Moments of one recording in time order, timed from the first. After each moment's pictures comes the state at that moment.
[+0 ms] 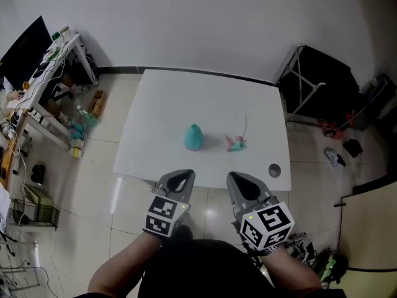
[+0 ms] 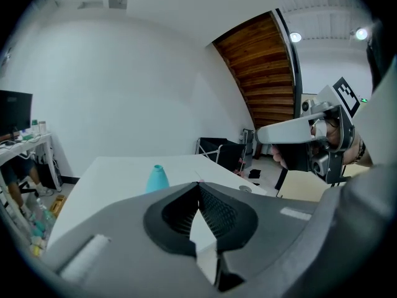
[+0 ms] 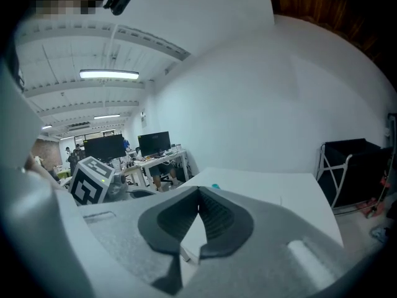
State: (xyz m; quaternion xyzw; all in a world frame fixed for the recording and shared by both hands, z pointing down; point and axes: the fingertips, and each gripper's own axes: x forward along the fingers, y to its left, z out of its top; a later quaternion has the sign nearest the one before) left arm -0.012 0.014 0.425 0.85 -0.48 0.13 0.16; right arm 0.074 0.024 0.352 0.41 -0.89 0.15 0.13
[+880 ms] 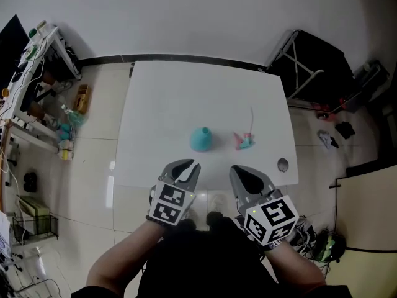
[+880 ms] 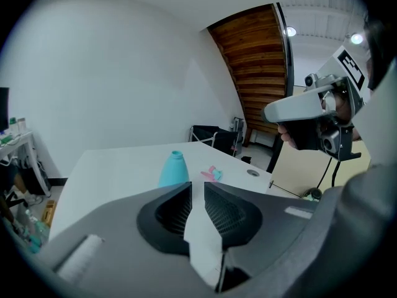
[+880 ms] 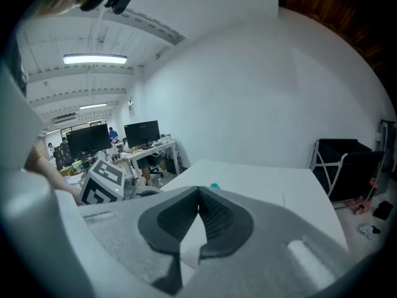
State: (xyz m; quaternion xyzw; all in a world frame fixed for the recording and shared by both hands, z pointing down) left arm -0.040 -0.043 0.477 0.88 -0.41 0.19 0.17; right arm 0.032 -0.020 0.375 0.45 -0.86 0.16 0.18
